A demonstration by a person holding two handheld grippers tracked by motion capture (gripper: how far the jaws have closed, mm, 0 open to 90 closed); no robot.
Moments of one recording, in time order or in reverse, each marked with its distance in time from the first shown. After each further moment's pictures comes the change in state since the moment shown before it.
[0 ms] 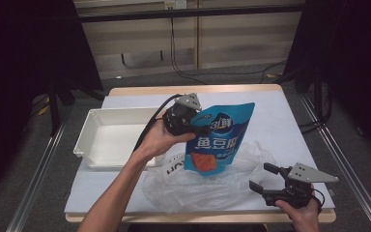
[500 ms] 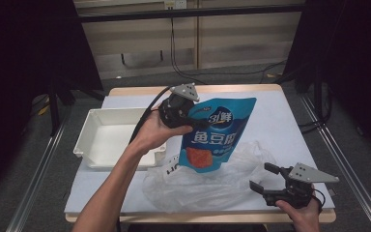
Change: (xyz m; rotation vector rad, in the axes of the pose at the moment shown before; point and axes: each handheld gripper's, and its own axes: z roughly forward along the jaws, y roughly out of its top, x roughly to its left) left arm 0.000 0.017 -0.025 0.000 0.002 0.013; right arm 0.000 0.000 0.000 0.000 -0.002 0.000
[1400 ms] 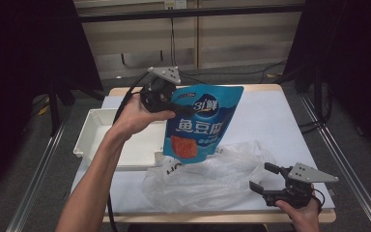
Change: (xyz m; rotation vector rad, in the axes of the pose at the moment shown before) left arm 0.024 0.004 -0.046 -0.001 -0.011 0.001; right arm -0.001 -0.001 0.001 -0.003 0.005 -0.001
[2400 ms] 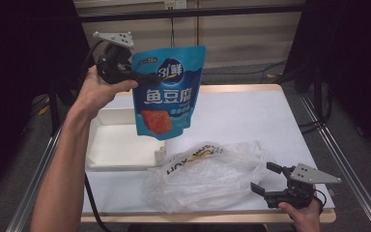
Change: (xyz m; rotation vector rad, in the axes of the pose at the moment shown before) left arm 0.038 -0.004 -0.095 -0.107 0.145 -0.067; right arm 0.000 0.001 -0.004 -0.018 0.005 -0.009
